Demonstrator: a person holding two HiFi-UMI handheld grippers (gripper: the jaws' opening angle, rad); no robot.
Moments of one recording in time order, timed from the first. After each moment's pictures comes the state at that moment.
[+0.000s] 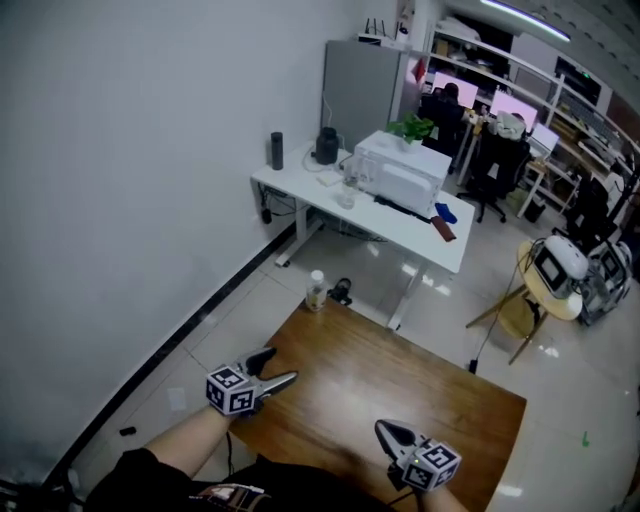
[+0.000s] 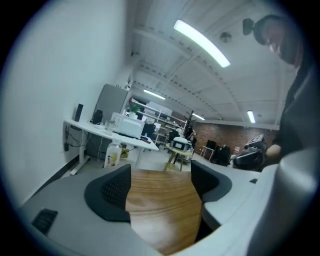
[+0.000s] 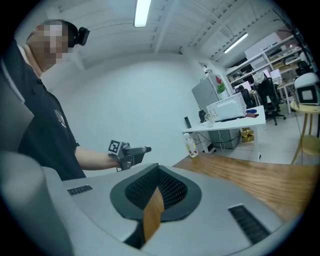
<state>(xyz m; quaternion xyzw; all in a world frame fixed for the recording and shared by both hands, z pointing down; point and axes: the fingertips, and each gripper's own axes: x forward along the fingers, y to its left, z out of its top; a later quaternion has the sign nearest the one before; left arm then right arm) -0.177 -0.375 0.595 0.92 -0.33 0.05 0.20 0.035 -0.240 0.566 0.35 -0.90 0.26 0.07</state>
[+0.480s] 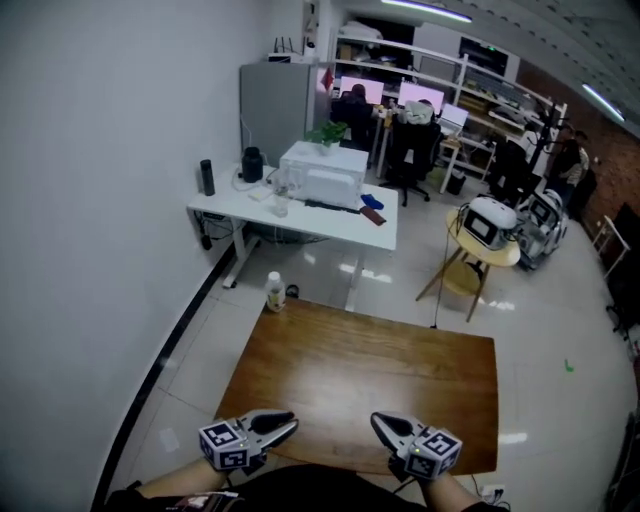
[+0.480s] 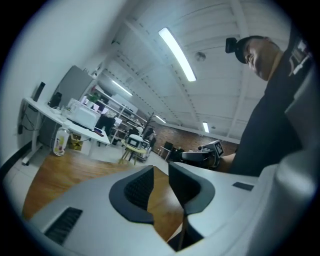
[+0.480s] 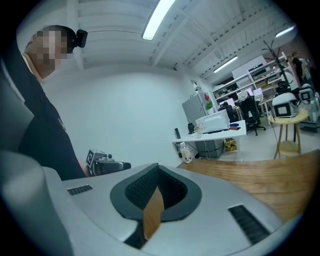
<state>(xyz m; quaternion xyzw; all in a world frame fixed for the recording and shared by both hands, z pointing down) -0.154 -0.167 0.536 0.97 -0.10 0.01 0.22 -0.004 -0.138 0.511 0.43 -0.87 0.23 0.00</state>
